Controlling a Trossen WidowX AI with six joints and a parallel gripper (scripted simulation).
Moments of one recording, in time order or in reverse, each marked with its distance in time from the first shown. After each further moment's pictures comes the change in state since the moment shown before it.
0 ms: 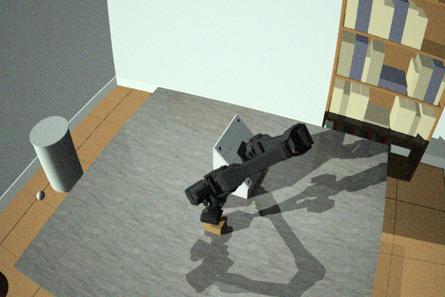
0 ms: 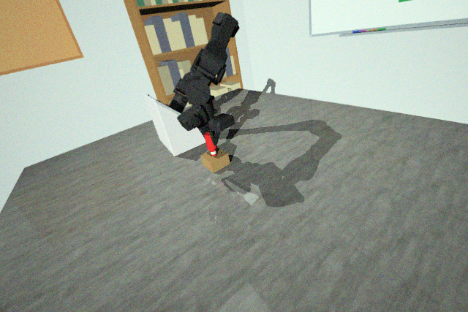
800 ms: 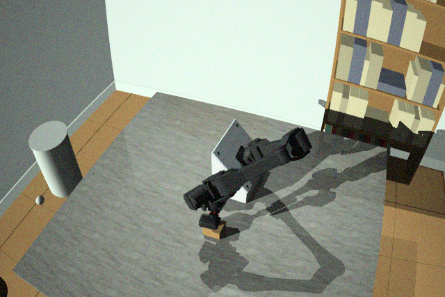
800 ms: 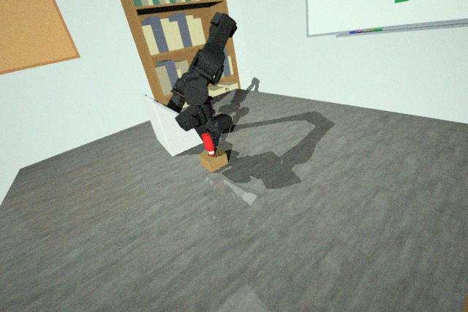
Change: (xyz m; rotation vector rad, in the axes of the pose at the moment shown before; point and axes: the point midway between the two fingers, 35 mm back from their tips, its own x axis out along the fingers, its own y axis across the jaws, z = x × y) arm 0.002 -0.001 0.000 0.003 0.001 -0.001
